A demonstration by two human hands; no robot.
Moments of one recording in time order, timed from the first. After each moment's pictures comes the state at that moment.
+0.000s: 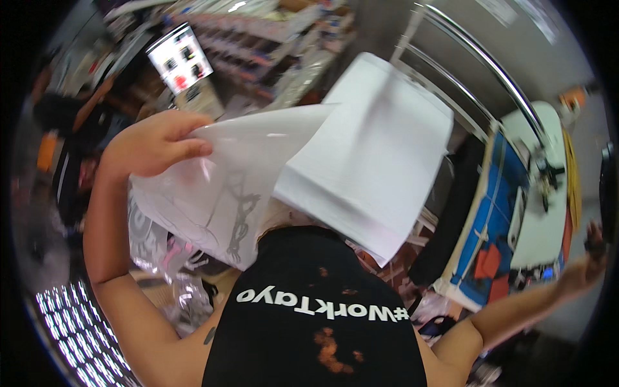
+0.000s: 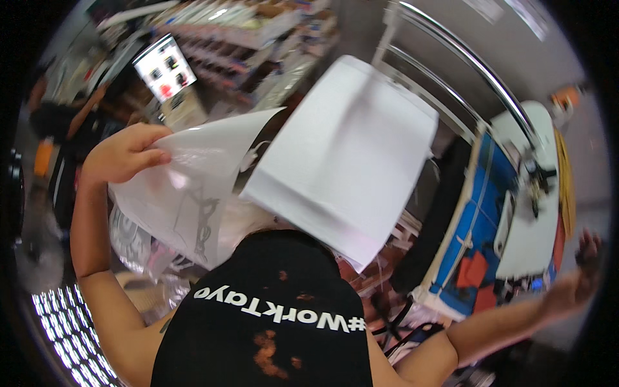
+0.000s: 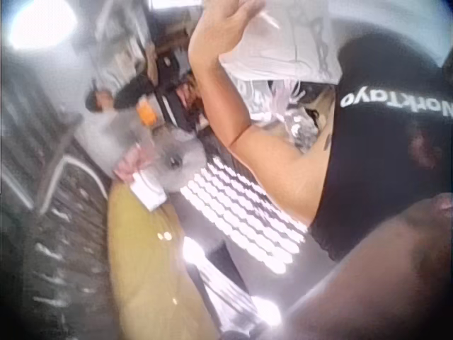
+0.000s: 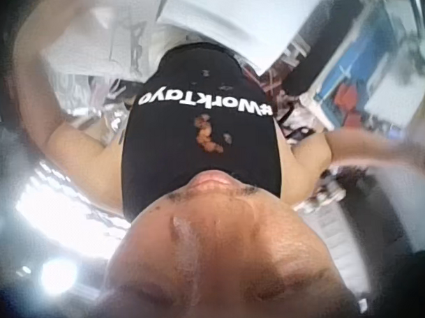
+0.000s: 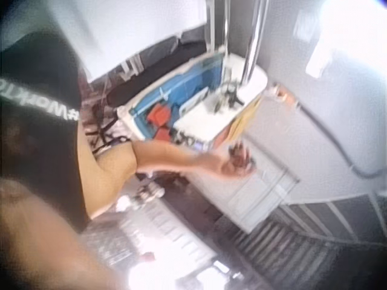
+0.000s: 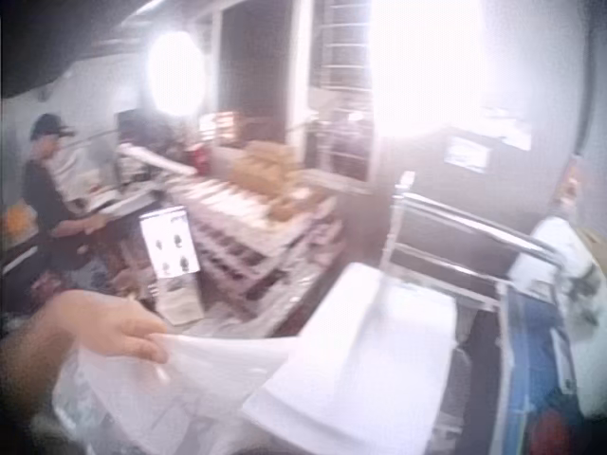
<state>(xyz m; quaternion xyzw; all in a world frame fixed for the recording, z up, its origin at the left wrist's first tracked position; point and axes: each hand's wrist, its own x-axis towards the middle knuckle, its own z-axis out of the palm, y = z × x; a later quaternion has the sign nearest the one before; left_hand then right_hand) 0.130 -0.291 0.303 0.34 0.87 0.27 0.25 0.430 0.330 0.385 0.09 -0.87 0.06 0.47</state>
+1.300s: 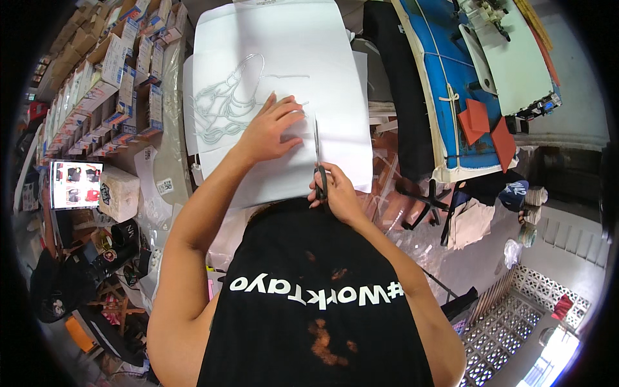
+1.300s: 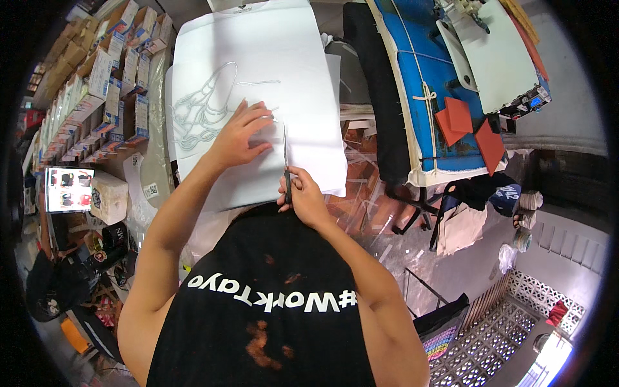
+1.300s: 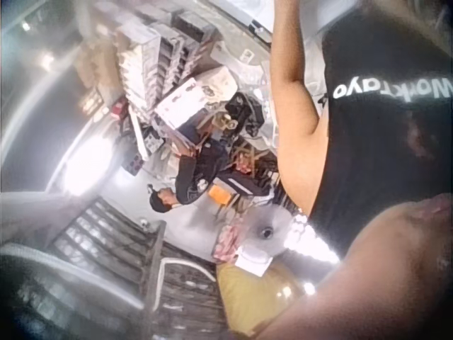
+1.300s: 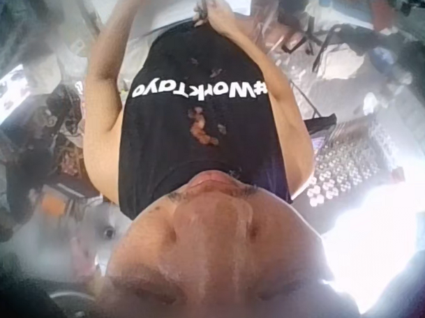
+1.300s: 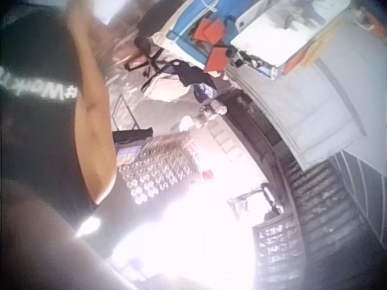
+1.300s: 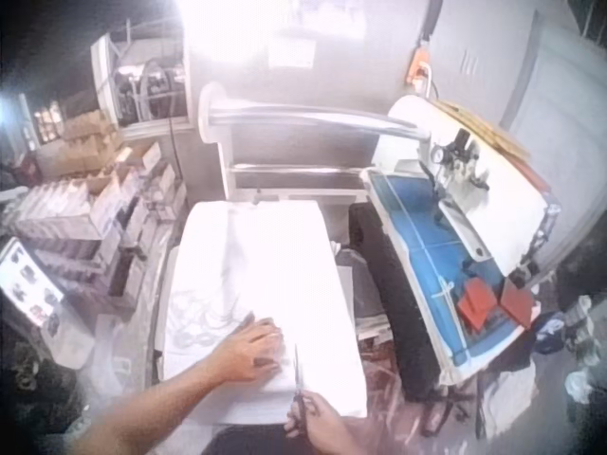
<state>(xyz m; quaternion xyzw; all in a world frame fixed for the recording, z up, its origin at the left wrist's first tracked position) 0.135 -0.001 0.012 0.68 0.64 0.35 0.06 0.377 0.039 0.023 -0.41 -0.46 0.78 0.06</state>
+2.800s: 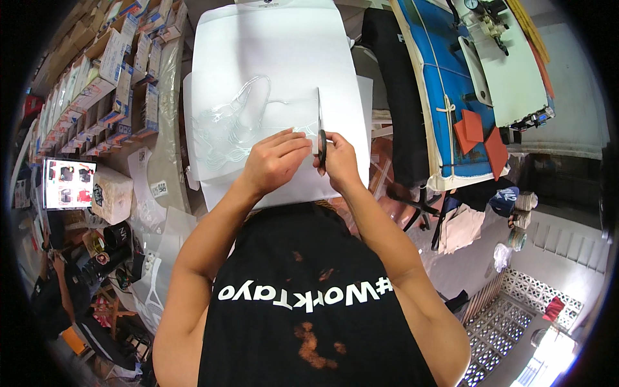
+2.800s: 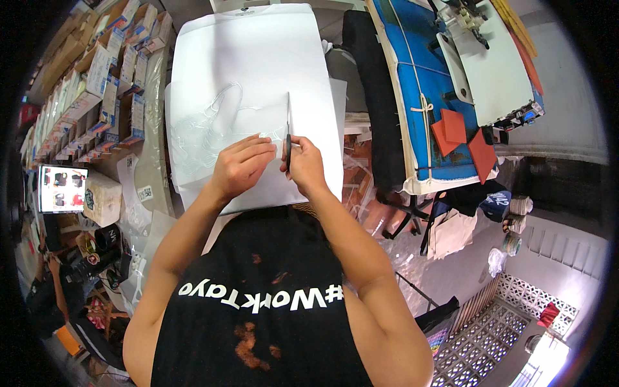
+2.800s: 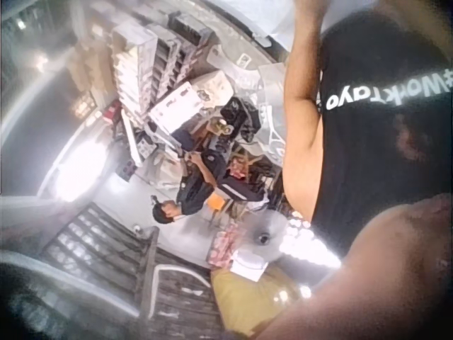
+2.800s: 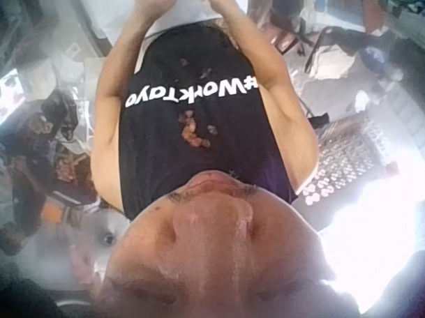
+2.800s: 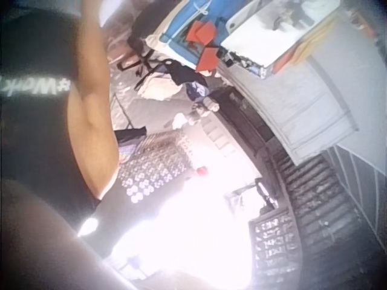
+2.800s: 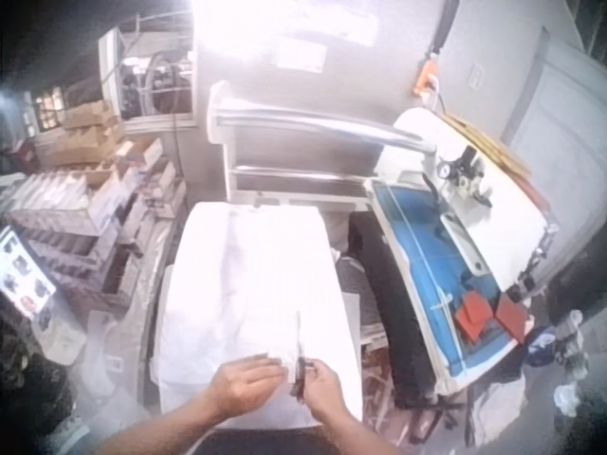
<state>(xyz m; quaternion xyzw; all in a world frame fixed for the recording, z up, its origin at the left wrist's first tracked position) 0.174 -0.020 0.045 0.67 0.60 0.44 -0.07 0.308 0.092 0.038 -0.47 -0.49 0.73 0.13</state>
